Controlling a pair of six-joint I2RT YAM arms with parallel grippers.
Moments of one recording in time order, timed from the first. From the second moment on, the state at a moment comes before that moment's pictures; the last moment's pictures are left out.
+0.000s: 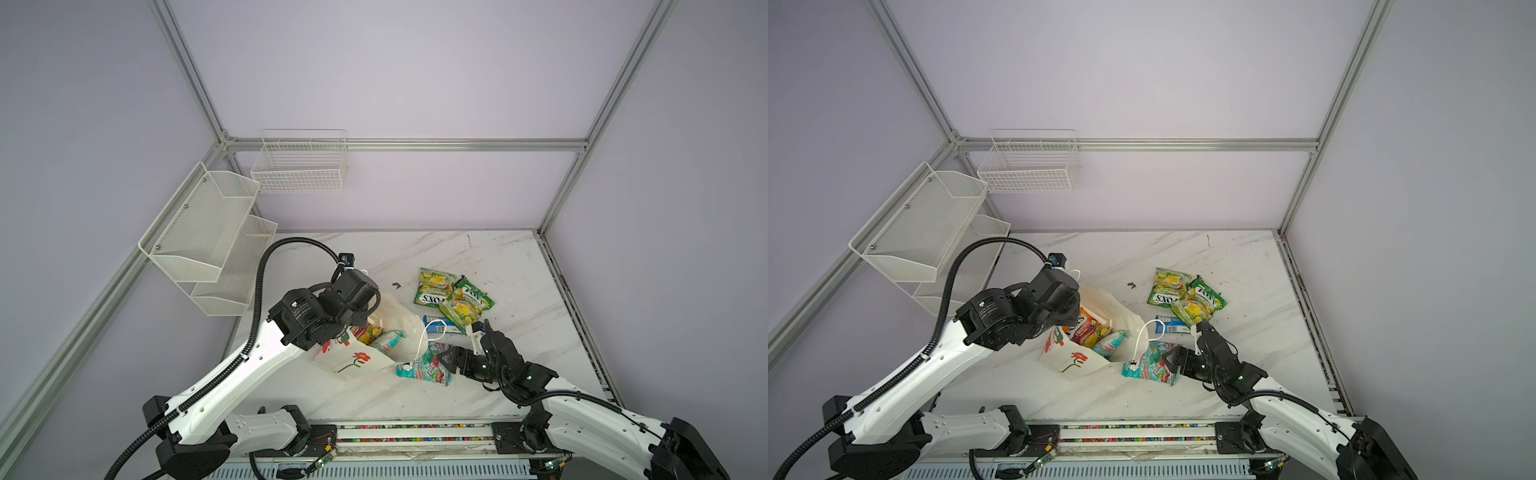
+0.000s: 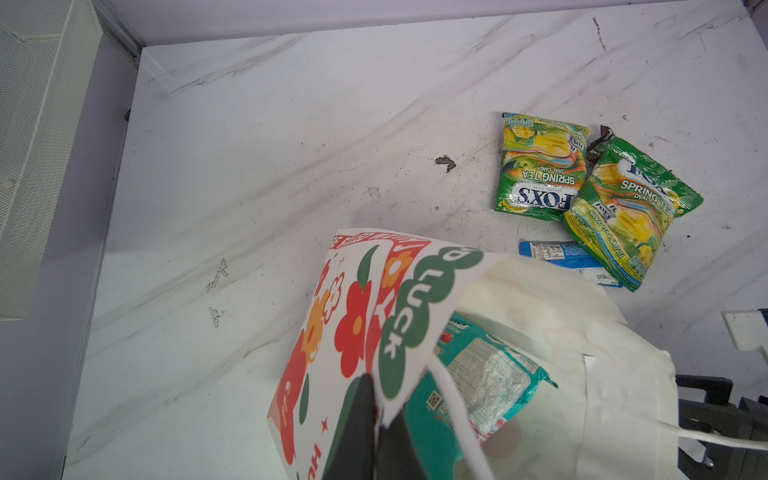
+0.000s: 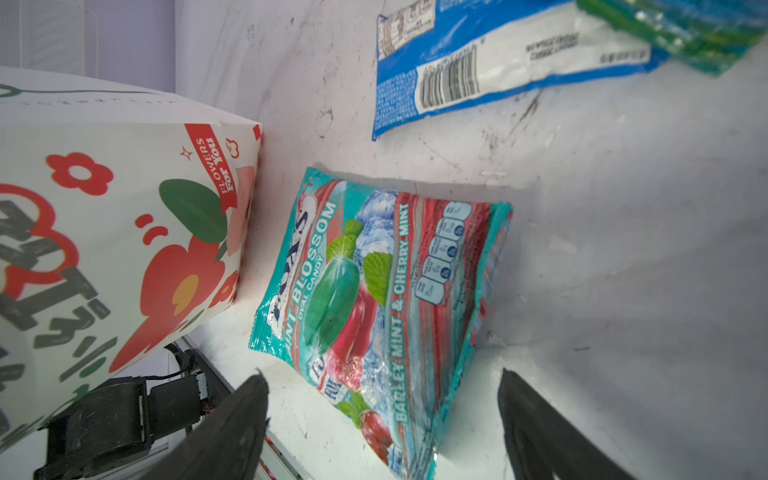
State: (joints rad) left arm -0.84 1.20 1.47 -1.24 -0.53 -0.63; right arm 0.71 0.89 0.27 -0.09 -0.24 0.96
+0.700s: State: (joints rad) left arm -0.84 1.20 1.47 -1.24 -0.53 -0.63; right arm 0.71 1.09 0.24 0.11 -0.28 0.99
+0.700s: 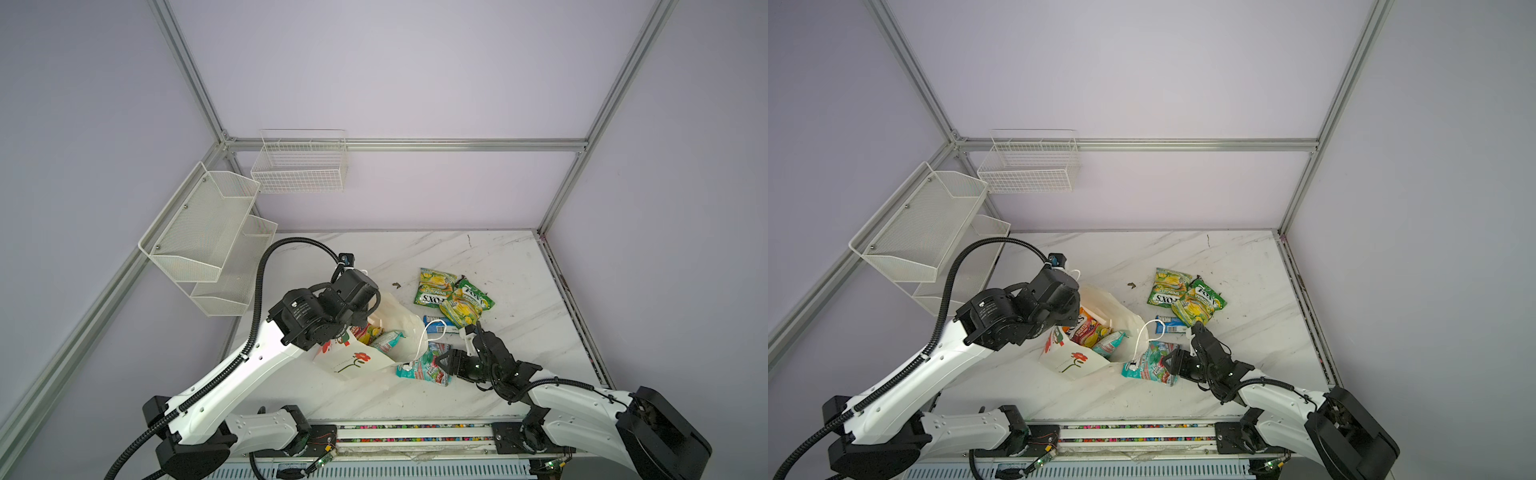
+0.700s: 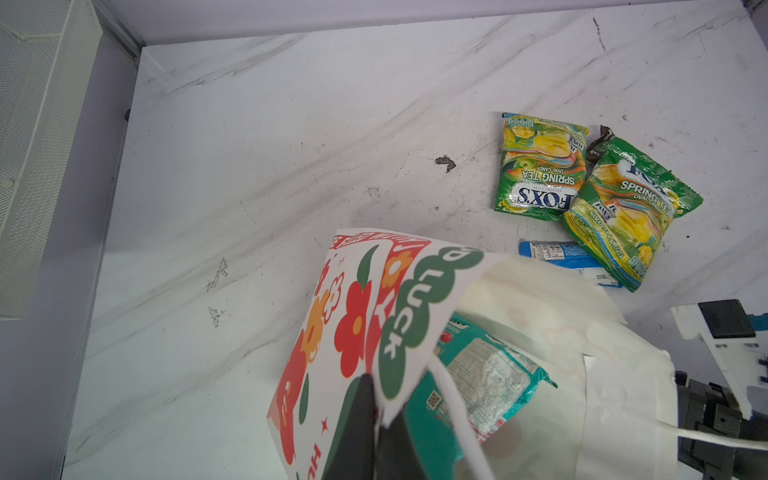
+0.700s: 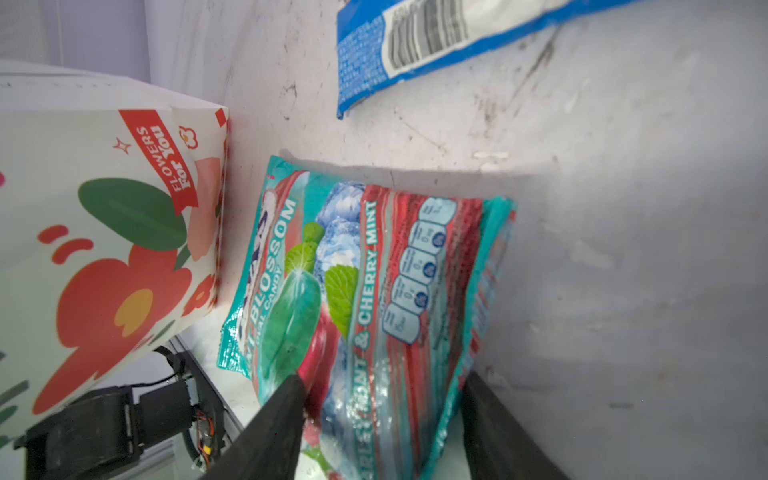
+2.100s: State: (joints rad) left arm -0.84 1.19 1.47 -1.24 -0.53 -0.64; right arm 0.71 0.77 0.24 0.11 -0.36 0.98
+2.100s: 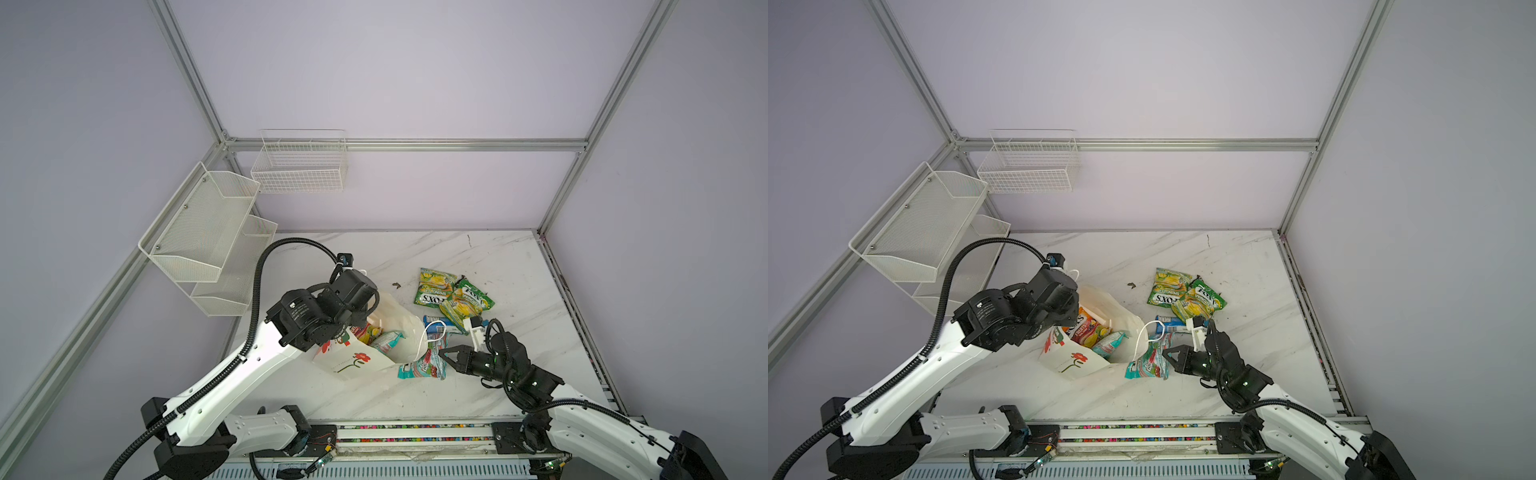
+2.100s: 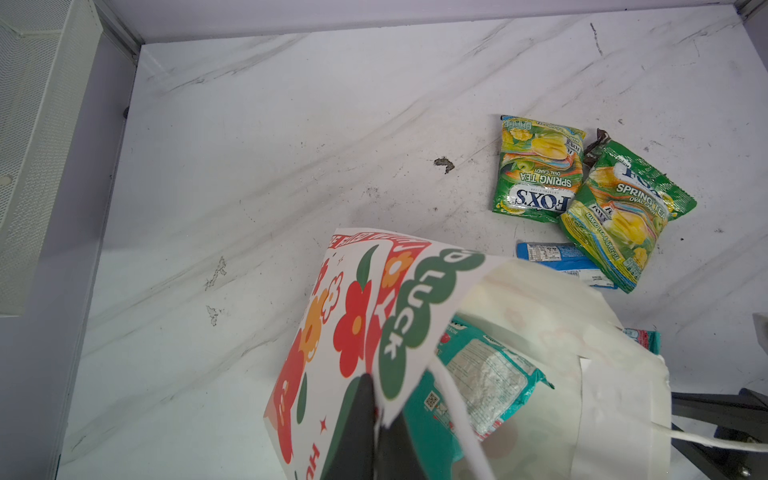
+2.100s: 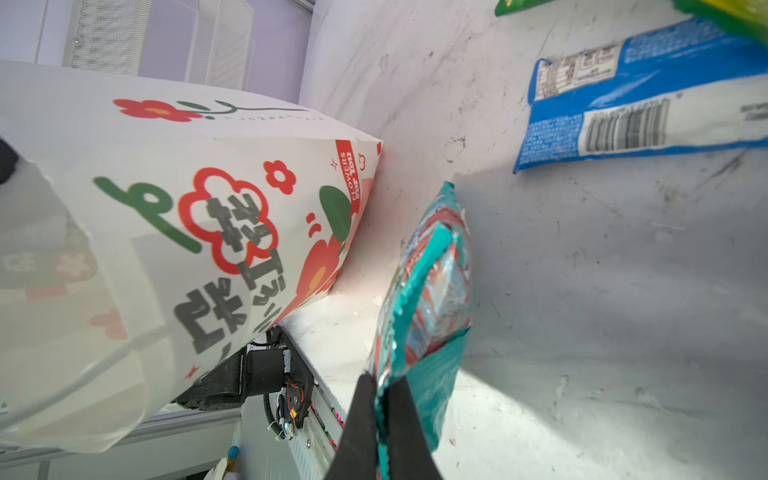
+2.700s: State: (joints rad) left arm -0.84 1.19 1.47 -1.24 -0.53 -0.64; right arm 0.71 0.56 0.33 0.10 -0.41 1.00
